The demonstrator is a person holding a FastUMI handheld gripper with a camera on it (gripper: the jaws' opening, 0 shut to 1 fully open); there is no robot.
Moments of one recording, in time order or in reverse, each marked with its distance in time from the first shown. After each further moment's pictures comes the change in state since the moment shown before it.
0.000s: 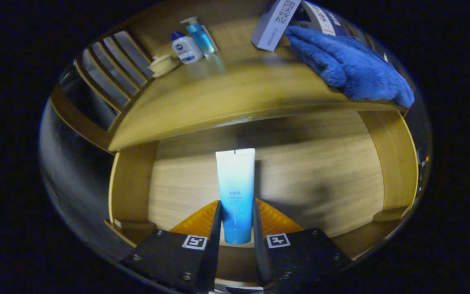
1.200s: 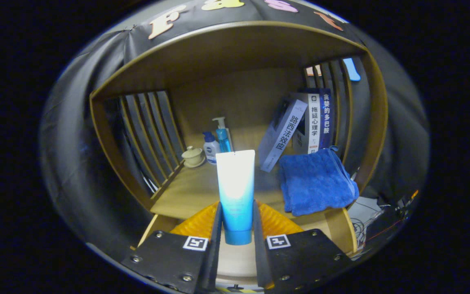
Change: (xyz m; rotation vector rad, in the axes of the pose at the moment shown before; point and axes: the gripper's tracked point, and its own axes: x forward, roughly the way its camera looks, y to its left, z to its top) arm -0.119 0.014 0.169 -0.138 -0.571 -0.017
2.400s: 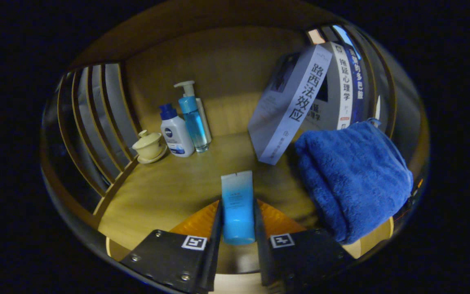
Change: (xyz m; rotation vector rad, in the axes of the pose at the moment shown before) arm 0.153 -0.019 -0.041 0.033 0.031 -0.167
